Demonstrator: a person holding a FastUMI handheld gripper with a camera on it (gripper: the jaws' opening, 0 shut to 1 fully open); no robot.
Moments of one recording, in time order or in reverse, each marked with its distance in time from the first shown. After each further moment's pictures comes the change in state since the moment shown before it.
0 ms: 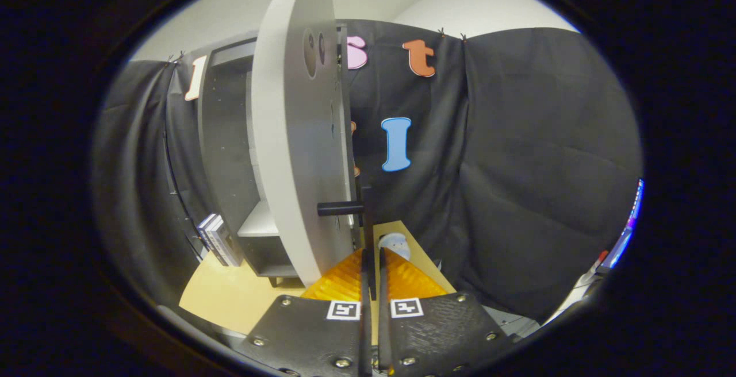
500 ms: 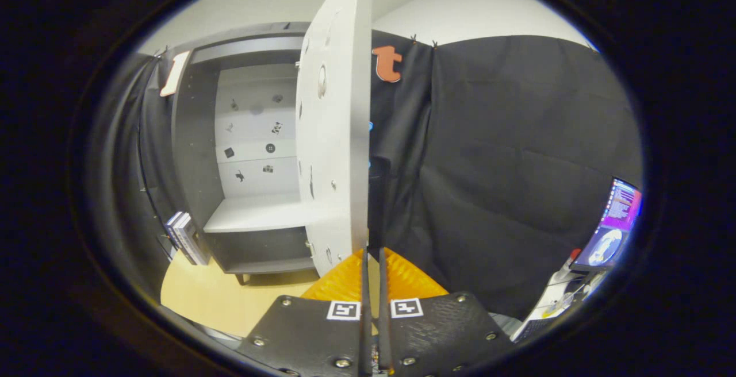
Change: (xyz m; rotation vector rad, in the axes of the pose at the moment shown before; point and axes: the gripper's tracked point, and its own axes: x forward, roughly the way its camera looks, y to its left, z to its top) arm -0.004 -0.021 -0.008 -0.004 -0.030 -0.186
